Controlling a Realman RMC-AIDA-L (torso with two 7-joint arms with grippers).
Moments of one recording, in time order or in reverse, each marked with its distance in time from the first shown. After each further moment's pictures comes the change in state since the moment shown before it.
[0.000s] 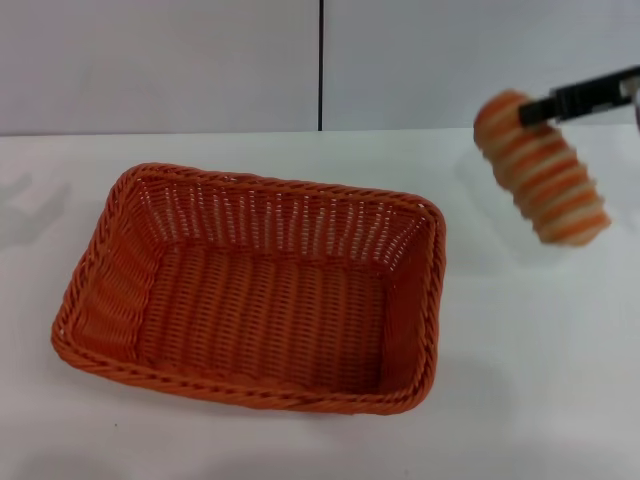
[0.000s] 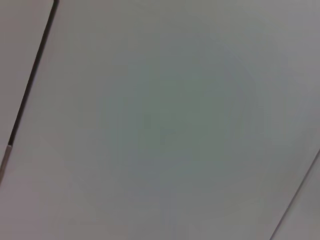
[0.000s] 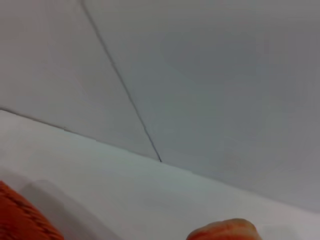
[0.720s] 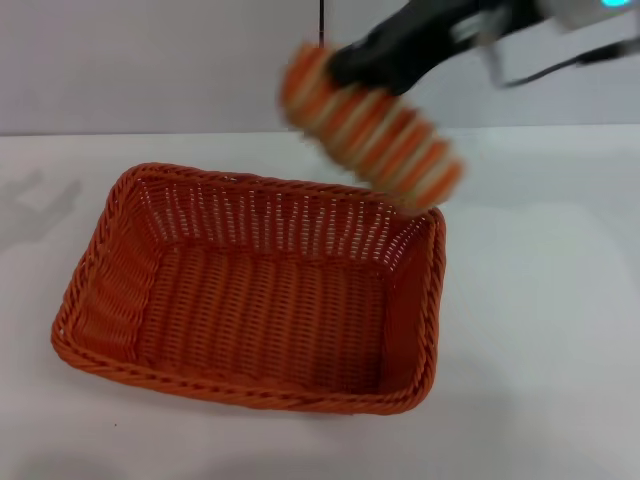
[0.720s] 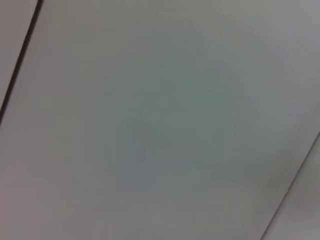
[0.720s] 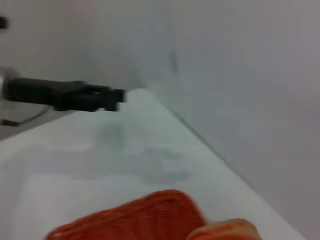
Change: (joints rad) left arm -0.011 -0.009 -0.008 0.009 -0.009 0.026 -0.017; right arm 0.152 0.004 -0.275 -0.089 0.286 -0.021 -0.123
